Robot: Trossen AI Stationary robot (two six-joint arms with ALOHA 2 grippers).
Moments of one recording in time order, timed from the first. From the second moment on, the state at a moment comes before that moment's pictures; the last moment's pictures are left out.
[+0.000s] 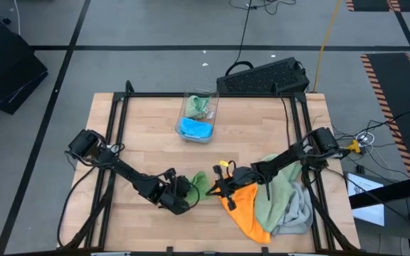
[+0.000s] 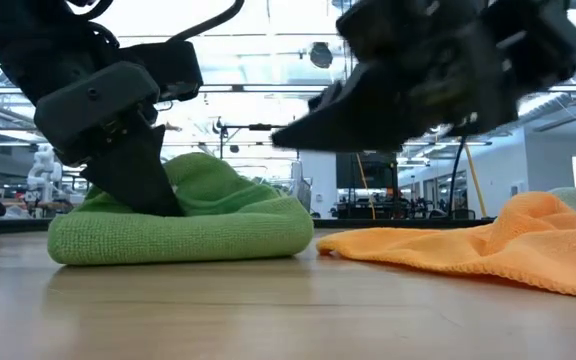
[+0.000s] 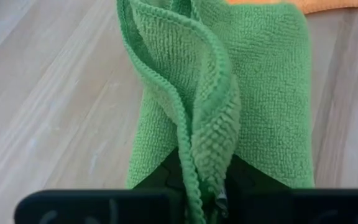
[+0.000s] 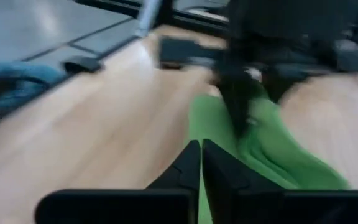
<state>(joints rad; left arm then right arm) -0.52 1.81 0.95 -0.27 -0.50 -0.82 0.28 1.90 0.74 0.84 -0.05 -0.12</state>
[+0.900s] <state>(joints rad) -0.59 1.53 0.96 -0.44 -0.70 -0.76 0.18 2.15 0.85 0.90 -0.08 0.07</state>
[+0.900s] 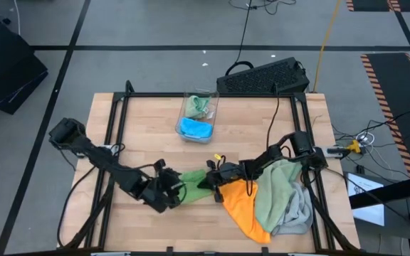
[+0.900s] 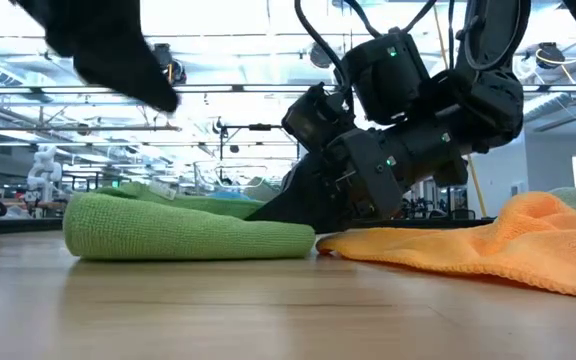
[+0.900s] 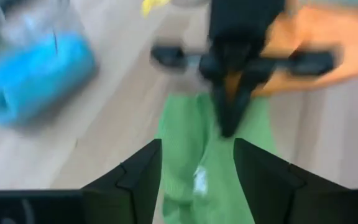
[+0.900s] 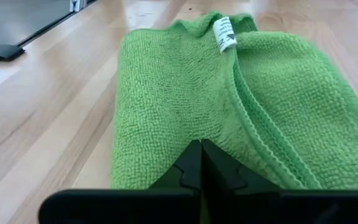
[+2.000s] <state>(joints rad) -0.63 1.89 0.96 -0.35 -0.64 -0.58 0.15 2.15 0.86 0.89 -0.08 0.09</state>
